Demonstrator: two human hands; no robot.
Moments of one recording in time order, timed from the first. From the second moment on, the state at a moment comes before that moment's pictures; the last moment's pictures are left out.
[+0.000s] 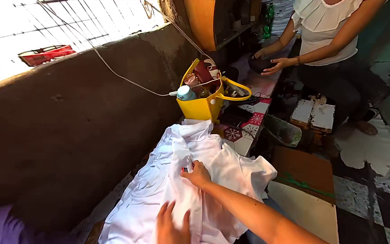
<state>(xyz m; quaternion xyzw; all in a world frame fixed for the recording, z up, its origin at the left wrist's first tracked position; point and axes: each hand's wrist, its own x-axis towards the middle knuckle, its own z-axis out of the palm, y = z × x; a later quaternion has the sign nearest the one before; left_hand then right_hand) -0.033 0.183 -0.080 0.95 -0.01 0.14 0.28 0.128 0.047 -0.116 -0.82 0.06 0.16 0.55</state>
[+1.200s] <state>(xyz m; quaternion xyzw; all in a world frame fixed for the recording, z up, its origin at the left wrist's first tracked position) -0.087 0.176 -0.036 0.86 0.00 0.22 0.45 -0.004 -0.035 -0.056 -0.56 -0.10 0.22 0.79</state>
